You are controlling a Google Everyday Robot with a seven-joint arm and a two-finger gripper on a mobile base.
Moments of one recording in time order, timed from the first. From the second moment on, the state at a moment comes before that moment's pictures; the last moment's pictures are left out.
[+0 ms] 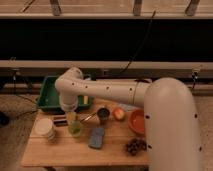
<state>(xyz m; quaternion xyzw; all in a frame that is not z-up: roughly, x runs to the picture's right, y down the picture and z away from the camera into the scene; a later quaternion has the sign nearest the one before) -0.209 0.152 0.776 -0.34 -0.21 -0.18 0.90</state>
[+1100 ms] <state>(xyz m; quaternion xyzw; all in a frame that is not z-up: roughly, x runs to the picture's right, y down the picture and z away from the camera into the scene) -0.253 0.180 0.796 -0.34 -0.23 -0.16 0.90</state>
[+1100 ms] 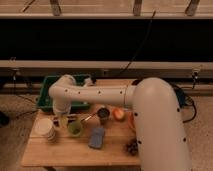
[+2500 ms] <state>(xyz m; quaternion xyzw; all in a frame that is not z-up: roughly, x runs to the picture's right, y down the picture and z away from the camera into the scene) -0.247 0.148 0.869 -0.29 -0.22 -0.17 0.91</state>
